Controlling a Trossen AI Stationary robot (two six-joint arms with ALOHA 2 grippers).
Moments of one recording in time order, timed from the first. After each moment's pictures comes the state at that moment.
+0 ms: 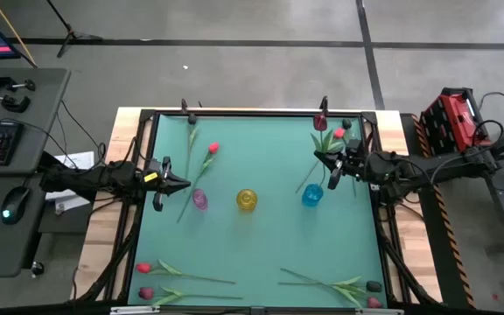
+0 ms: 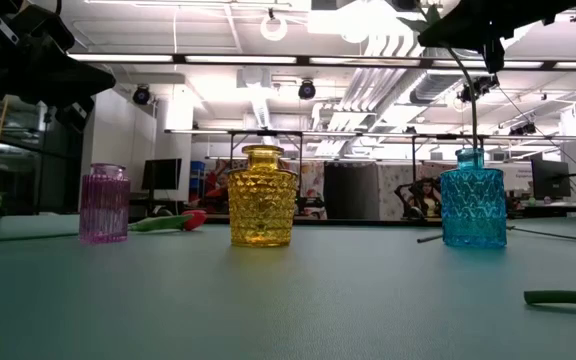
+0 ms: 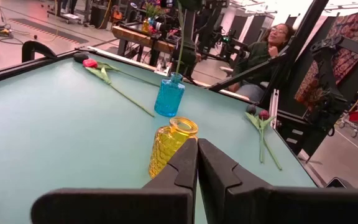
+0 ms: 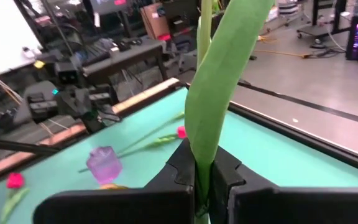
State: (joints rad) left arm -0.09 0.01 0.09 -0.16 -0.12 -0.30; right arm 0.16 0.70 0.58 -0.09 0.63 0.39
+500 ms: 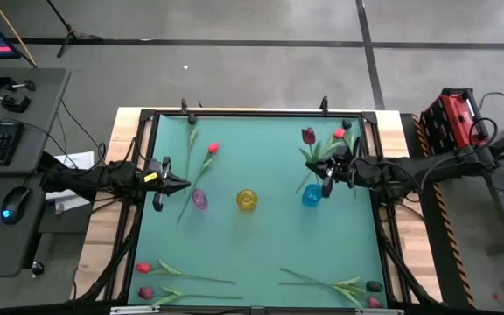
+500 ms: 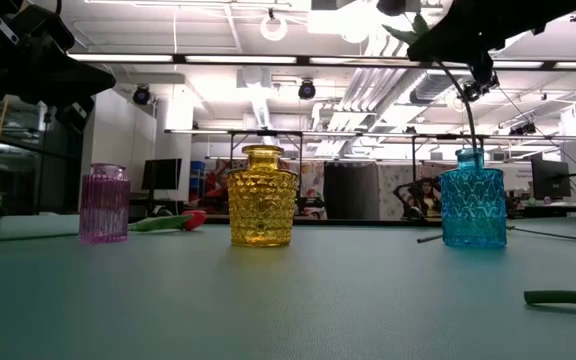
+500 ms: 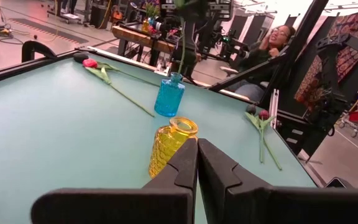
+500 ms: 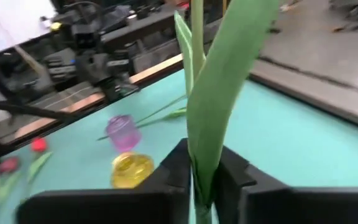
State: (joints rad) left arm -0.09 0.01 0.09 -0.16 -0.12 -0.30; right arm 0.16 0.80 0.58 -0.08 0.50 0.44
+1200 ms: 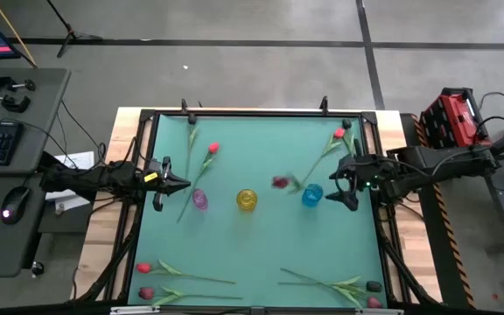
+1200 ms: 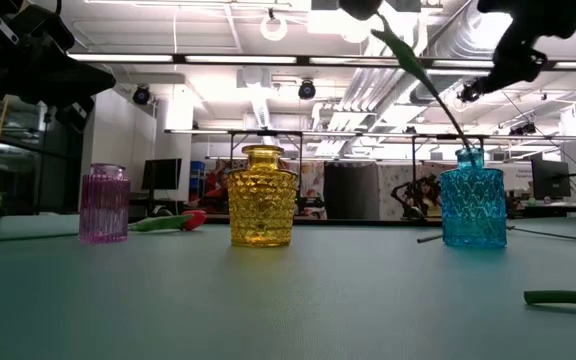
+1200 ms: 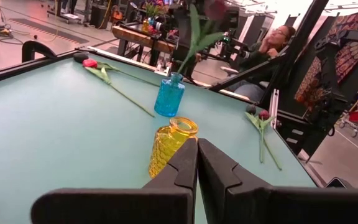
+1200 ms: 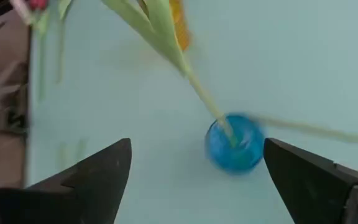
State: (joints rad) left arm -0.09 0.01 0.09 -0.16 -0.12 -0.30; right arm 0.16 0.77 0.83 -0.86 0.07 0.52
